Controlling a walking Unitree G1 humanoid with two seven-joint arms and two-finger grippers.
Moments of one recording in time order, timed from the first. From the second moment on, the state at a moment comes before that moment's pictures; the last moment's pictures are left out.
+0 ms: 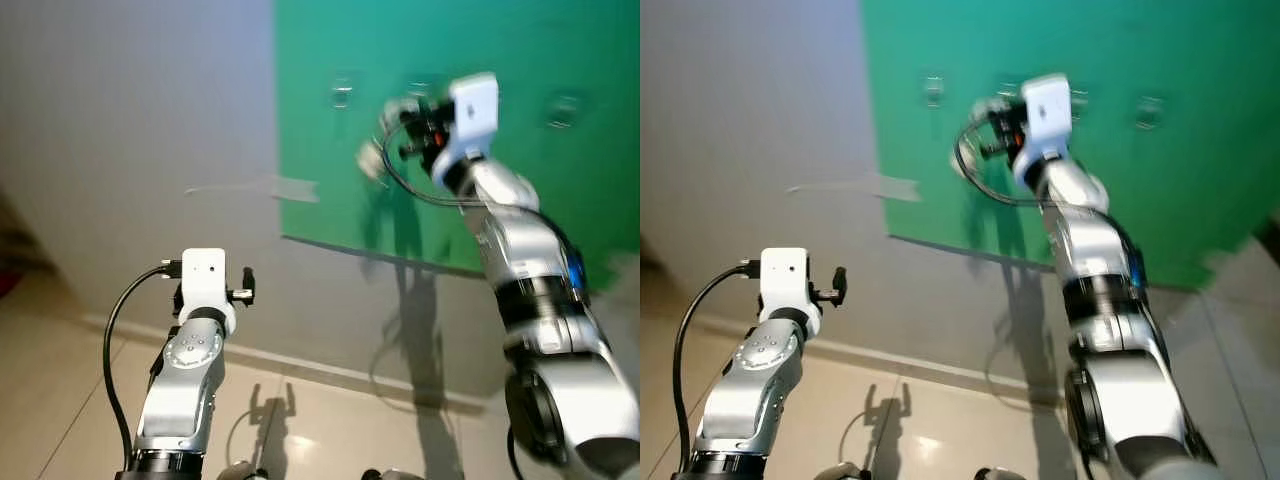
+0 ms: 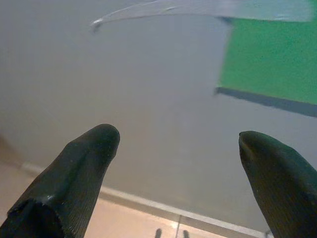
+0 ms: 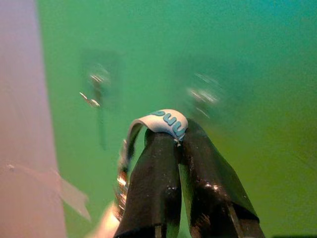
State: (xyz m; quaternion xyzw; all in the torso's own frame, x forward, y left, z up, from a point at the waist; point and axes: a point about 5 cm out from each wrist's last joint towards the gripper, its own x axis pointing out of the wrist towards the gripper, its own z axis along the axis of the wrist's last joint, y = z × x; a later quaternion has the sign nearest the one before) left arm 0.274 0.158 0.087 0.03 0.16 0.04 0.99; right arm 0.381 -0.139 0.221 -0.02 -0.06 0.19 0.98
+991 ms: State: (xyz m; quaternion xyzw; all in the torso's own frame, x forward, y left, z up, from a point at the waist) left arm 0.250 0.198 -0.041 0.03 0.38 0.07 0.92; right arm 0.243 -0.186 -0.049 -0.15 0.39 0.06 0.91
